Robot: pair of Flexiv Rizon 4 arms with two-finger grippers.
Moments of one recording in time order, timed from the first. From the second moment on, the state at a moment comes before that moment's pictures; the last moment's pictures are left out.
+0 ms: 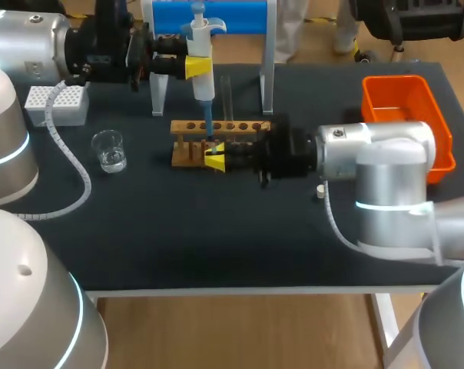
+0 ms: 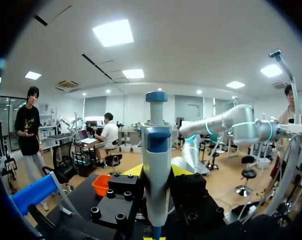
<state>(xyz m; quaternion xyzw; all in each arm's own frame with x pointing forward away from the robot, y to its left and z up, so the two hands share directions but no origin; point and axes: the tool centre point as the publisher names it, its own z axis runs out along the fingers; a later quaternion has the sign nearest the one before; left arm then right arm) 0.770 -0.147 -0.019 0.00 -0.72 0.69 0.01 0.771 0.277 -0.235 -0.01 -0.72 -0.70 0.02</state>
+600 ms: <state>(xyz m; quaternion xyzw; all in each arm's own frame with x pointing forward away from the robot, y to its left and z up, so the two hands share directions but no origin) 0.770 -0.147 -0.019 0.00 -0.72 0.69 0.01 0.771 0.283 -0.233 -0.04 -0.72 -0.69 0.00</state>
